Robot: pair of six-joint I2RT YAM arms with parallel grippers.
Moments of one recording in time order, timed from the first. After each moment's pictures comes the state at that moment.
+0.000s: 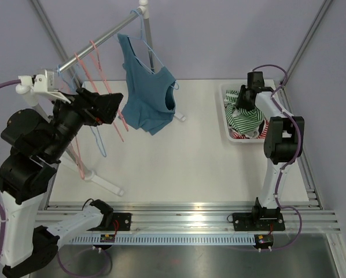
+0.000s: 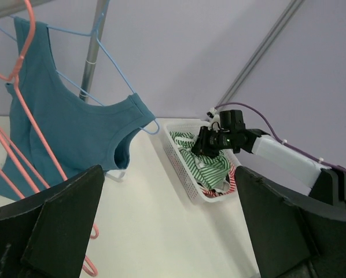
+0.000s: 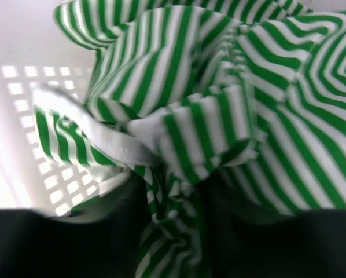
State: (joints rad) left arm -0.54 0.90 1.69 -0.72 -0.09 -0.44; right arm 0.01 2.10 1.70 -0.50 0.03 0.28
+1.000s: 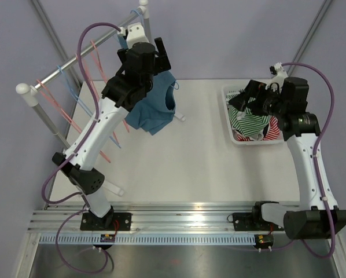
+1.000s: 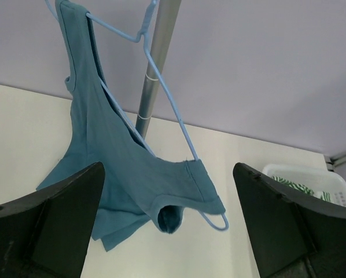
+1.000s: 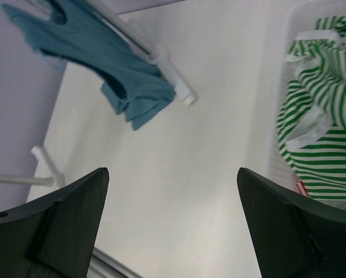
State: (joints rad) left arm -0.62 1.68 2.12 -0.65 -0.62 -0.42; right arm 0.01 1.26 1.44 -0.64 -0.43 0.34
